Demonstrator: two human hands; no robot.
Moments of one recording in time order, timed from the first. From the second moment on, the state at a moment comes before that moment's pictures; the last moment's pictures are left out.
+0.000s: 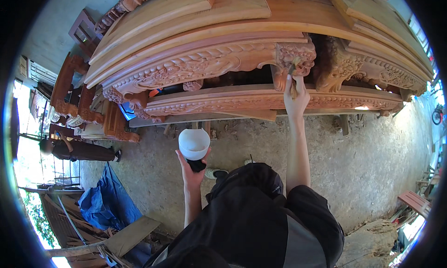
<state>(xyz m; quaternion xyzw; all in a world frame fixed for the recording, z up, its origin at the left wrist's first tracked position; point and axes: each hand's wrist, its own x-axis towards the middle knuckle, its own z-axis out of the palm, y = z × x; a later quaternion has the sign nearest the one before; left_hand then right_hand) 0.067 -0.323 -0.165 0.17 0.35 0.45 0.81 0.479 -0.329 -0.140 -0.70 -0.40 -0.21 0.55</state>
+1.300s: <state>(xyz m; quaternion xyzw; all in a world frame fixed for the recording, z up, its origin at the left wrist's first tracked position) 0.081 -0.327 -0.165 0.11 0.42 0.47 0.77 0.490 -0.333 -0.141 -0.62 -0.23 -0.19 0.72</state>
